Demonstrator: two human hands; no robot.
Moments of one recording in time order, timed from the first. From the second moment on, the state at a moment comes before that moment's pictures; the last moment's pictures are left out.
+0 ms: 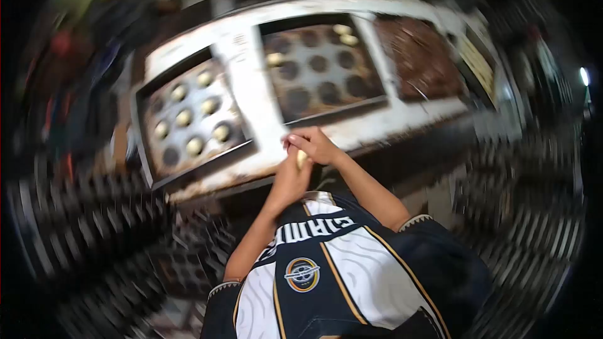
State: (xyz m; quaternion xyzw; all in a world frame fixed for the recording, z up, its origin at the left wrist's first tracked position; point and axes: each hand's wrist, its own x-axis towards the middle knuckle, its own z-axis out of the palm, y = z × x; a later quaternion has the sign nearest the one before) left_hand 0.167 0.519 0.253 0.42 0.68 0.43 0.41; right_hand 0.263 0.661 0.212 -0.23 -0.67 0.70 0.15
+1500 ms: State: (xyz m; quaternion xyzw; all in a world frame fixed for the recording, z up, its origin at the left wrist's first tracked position) left_hand 0.386 0.830 0.263 0.39 0.64 0.45 0.48; right_hand 0.645 1.091 0.217 -0.50 -0.57 0.64 -0.14
